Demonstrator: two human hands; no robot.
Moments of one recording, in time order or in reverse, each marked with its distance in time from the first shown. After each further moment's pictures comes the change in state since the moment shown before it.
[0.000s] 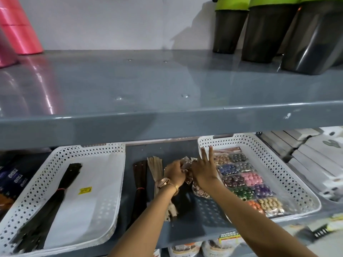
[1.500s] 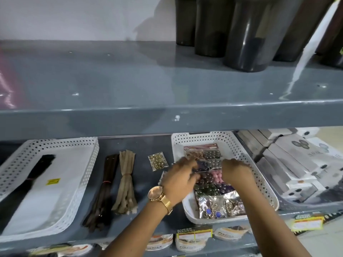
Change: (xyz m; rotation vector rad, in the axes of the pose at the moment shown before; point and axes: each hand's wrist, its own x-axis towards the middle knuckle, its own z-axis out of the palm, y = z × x) left_hand -0.054 0.104 0.050 0.232 -0.067 0.369; right_hand -0.060 0.173 0.019 0.342 -0.344 0.208
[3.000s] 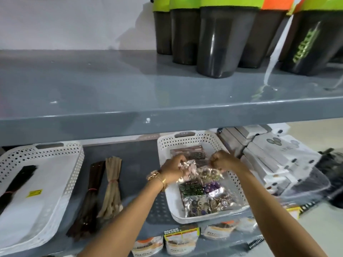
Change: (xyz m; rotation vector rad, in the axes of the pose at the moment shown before) left_hand 0.055 -0.006 0.021 -0.223 -0.256 -0.199; right_hand 0.037 0.052 -0.004 0.598 -0.151 -0.067
